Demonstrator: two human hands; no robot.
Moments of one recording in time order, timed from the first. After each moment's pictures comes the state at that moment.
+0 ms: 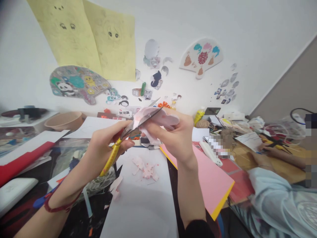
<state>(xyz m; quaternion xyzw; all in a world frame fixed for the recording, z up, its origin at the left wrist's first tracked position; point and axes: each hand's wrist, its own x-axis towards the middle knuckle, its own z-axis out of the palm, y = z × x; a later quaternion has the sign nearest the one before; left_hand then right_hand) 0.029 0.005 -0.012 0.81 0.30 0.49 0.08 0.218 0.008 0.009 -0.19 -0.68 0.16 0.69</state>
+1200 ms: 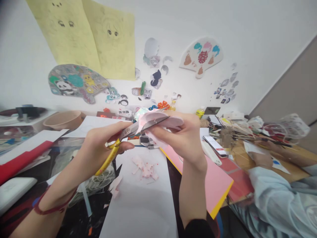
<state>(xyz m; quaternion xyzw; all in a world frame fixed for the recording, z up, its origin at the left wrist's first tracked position) 0.020 0.001 -0.007 0.83 0.32 0.45 0.07 0.238 -0.007 0.014 -0.26 -0.71 0.12 0.64</state>
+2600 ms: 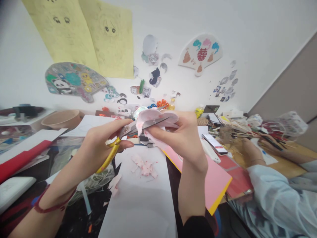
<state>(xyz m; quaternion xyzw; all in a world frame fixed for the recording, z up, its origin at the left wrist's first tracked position) 0.022 0.004 -0.011 0.83 0.32 0.45 0.03 0.240 -0.012 0.017 -0.31 -0.70 0.16 0.63</state>
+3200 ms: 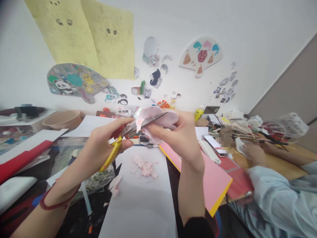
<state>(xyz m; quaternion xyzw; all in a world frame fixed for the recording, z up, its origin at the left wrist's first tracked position) 0.024 0.004 -0.011 0.82 0.34 0.45 0.07 0.235 -0.007 0.014 -0.30 -0.68 0.20 0.63</state>
